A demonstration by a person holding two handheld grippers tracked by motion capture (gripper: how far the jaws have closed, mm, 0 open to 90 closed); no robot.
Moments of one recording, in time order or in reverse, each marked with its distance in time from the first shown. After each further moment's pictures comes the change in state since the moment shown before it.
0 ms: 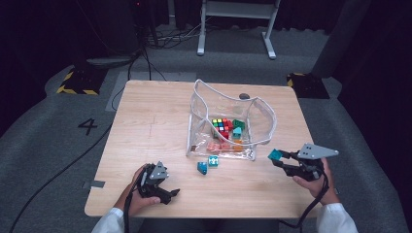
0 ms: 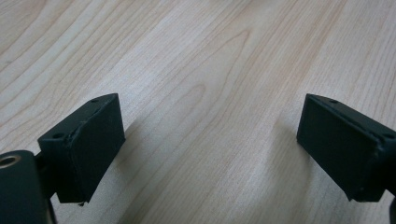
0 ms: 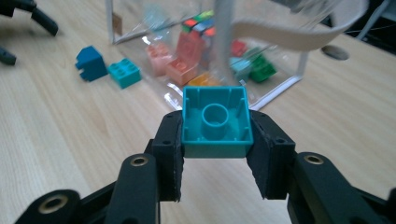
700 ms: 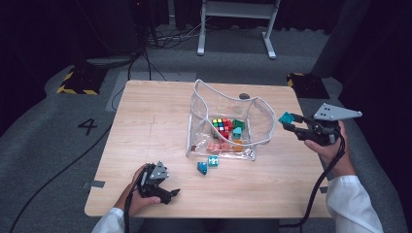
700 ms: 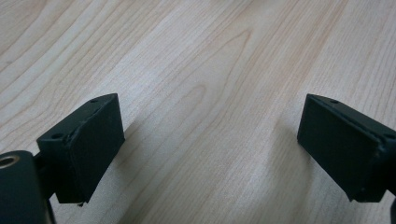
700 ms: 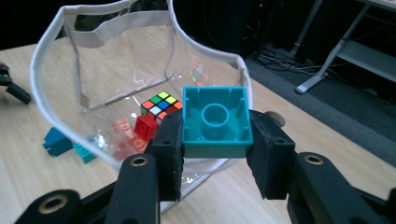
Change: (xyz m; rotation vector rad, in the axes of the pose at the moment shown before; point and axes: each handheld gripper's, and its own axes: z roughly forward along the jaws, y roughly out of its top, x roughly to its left) left arm 0.000 0.000 0.000 -0.001 0.001 0.000; right arm -0.045 0.098 -0.028 -0.072 -0.074 -0.033
